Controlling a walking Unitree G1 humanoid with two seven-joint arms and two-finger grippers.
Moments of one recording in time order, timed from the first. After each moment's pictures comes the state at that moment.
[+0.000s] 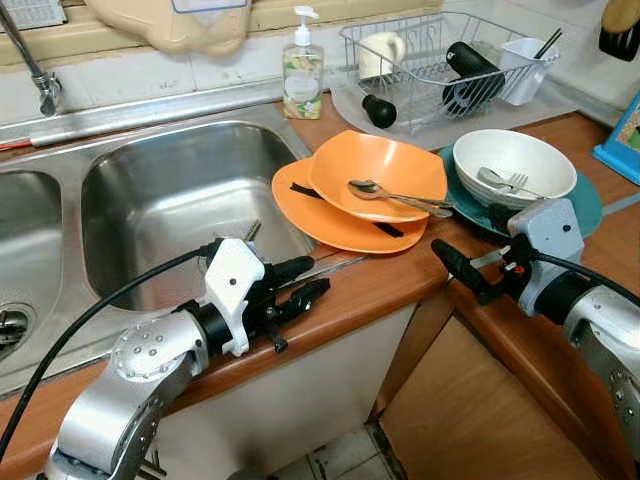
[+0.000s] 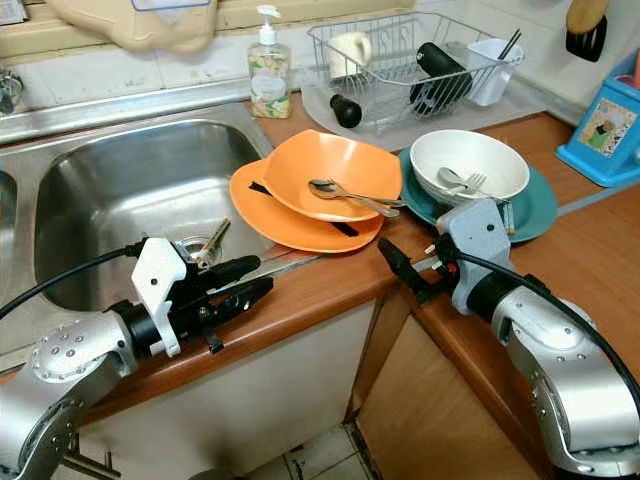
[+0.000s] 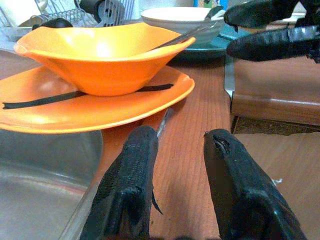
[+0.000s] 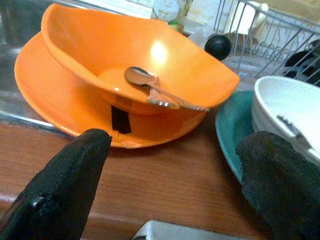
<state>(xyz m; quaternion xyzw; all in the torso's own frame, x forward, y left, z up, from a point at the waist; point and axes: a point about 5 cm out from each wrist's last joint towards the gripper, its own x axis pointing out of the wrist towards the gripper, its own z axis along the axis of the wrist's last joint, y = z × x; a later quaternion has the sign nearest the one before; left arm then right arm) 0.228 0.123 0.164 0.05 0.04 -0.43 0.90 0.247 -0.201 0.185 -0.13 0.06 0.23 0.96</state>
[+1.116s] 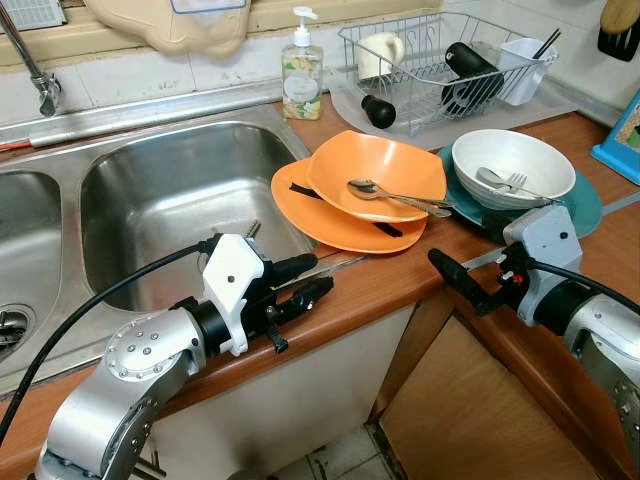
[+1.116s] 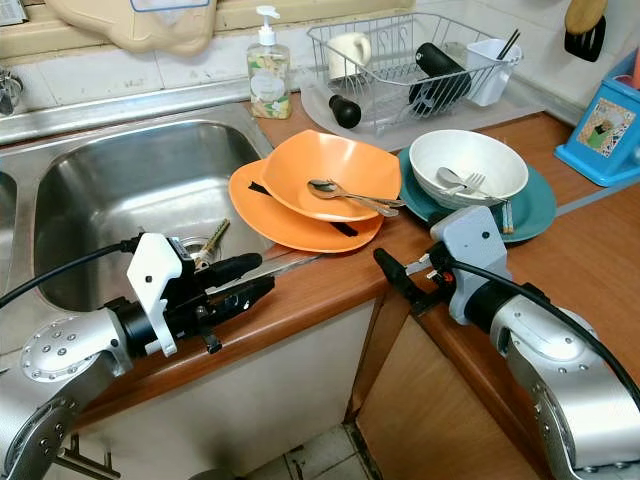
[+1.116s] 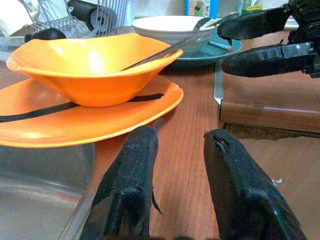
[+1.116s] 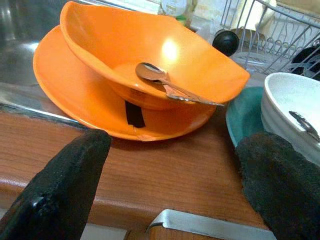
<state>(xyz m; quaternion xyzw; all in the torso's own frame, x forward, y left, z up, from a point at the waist) 0.223 0.122 0.173 0.05 0.03 -0.44 0.90 0.237 -0.194 0.190 -0.14 0.07 0.24 0.96</state>
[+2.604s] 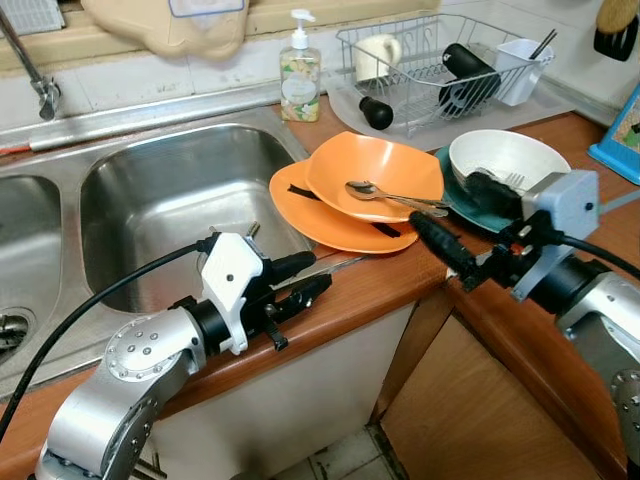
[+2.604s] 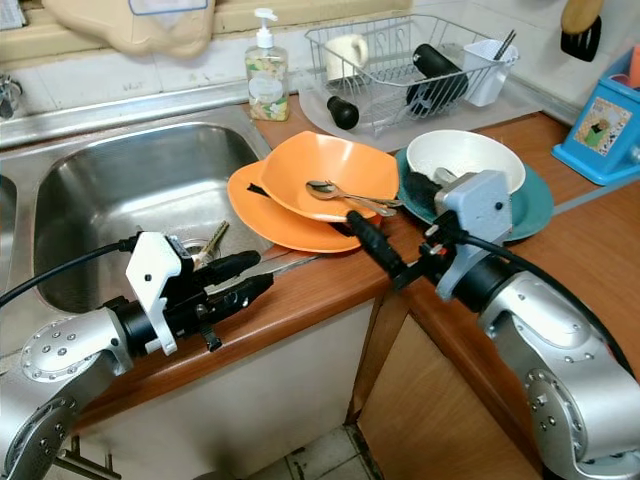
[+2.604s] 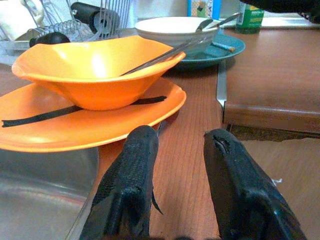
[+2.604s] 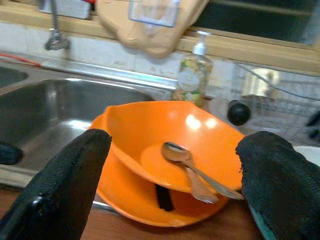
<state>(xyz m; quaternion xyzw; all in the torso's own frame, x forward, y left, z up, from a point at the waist) 0.225 0.123 0.172 0.05 0.03 -0.43 0.90 0.236 -0.176 0.225 -0.06 -0.03 0.28 0.96</state>
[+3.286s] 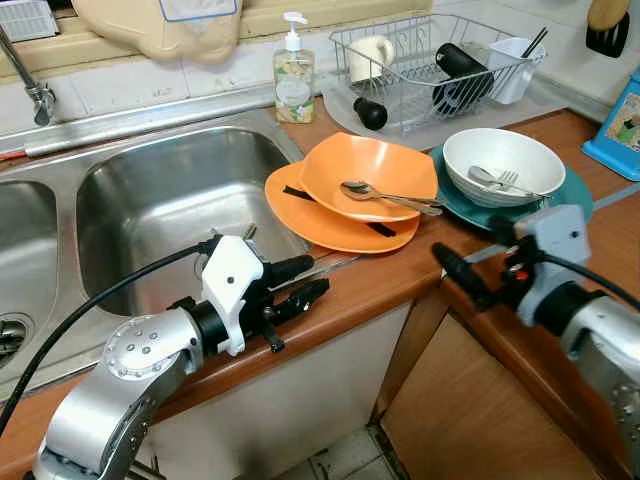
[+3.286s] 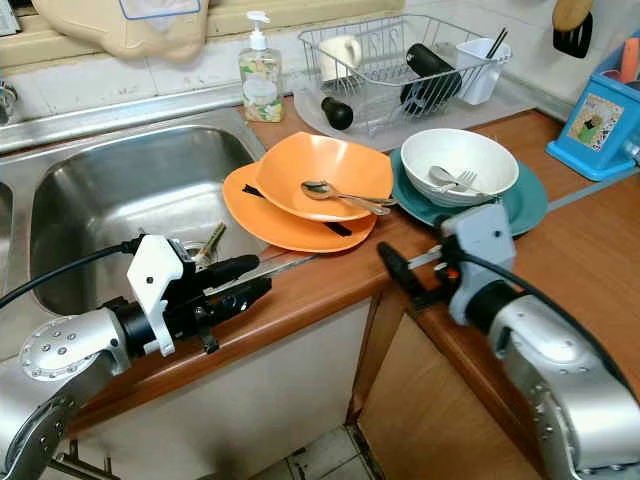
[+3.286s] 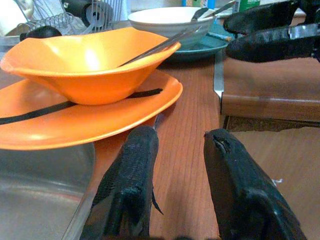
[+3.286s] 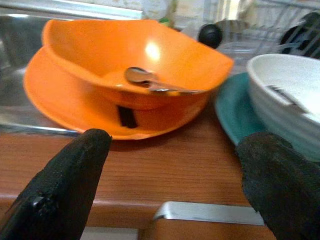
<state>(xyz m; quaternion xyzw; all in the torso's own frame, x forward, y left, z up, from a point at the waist) 0.225 0.126 0.169 0.06 0.04 -0.43 0.90 0.237 -0.192 0.185 -0.07 0.08 0.22 0.97</state>
